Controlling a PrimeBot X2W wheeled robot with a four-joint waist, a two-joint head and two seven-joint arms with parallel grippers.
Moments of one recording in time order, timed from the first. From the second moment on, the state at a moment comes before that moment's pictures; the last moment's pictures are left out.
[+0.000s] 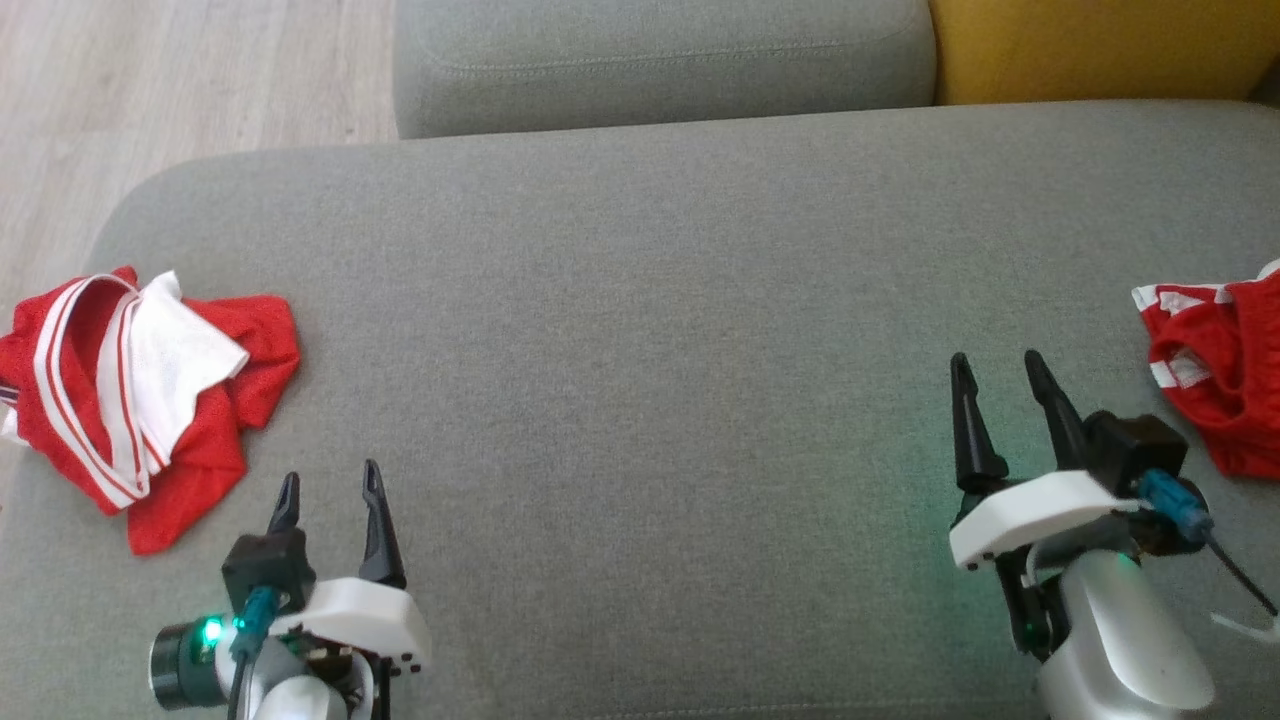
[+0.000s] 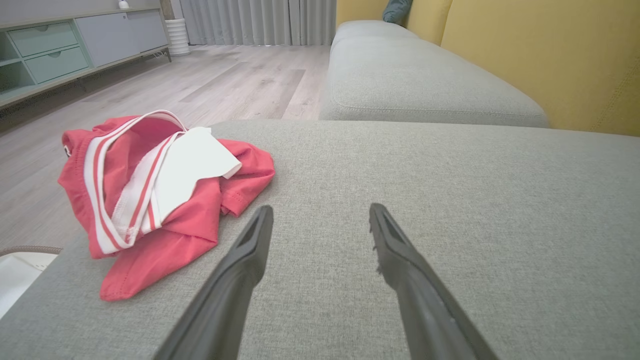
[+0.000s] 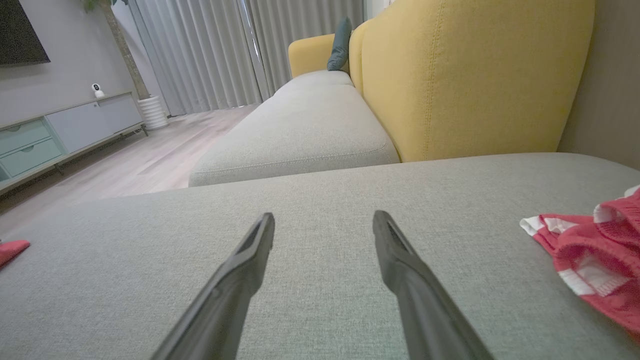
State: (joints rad) left arm -0.04 0.05 -0.14 0.36 -0.13 0.19 -0.26; right arm -0.28 -0.06 0.03 0.59 0.15 0.12 -0.25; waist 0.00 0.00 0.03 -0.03
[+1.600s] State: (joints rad) left arm -0.04 0.05 -0.10 0.31 -0.12 0.17 -0.26; right arm -0.24 -0.05 0.13 0.59 0.22 0.12 -0.25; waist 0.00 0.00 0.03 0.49
